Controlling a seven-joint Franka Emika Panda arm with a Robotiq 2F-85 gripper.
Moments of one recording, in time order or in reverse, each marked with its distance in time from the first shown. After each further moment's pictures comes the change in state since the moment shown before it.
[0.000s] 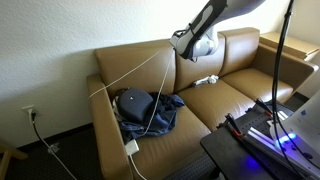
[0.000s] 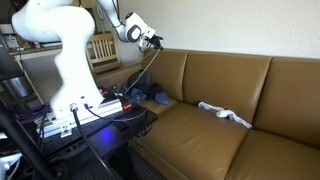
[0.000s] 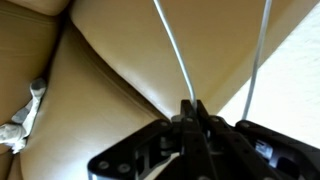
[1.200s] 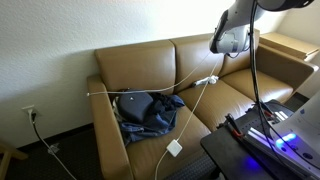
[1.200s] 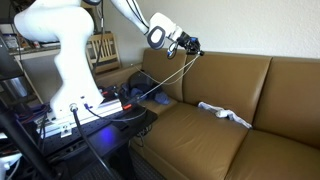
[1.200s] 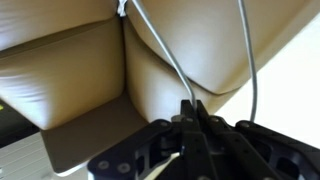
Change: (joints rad) arm -0.120 0.254 -0.392 -0.064 0.223 -0.038 0.051
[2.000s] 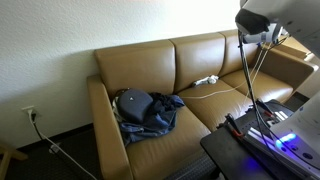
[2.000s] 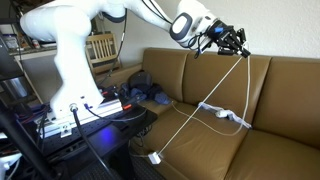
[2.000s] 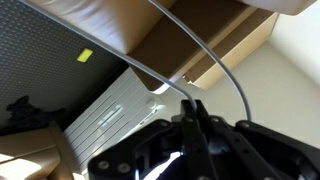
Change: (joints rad) arm -0.244 0.337 -0.314 0.148 0.075 -0.370 0.289
